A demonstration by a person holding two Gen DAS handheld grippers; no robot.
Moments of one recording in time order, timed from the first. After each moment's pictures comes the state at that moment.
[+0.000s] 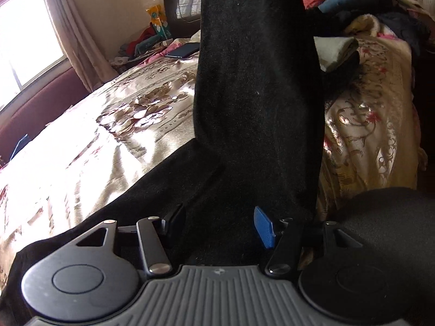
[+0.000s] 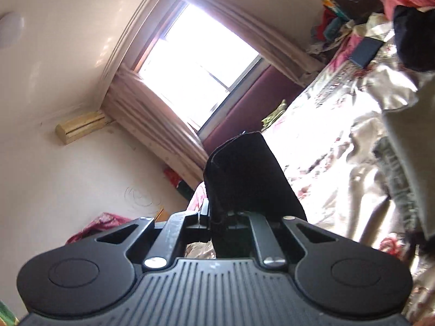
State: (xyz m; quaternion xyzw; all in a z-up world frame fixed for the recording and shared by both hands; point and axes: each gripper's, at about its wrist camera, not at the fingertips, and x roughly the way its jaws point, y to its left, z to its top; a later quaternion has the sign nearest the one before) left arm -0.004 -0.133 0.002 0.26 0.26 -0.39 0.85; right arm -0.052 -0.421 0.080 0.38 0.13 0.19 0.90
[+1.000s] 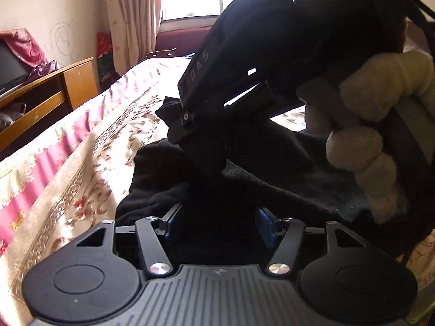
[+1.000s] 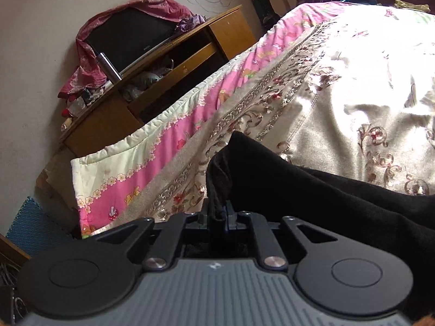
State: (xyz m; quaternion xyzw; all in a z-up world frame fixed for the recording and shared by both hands) left arm 0.000 0.211 0.024 0.03 0.31 -0.05 0.95; right arm 0.122 0.090 0.036 0.08 0.41 0.39 0.82
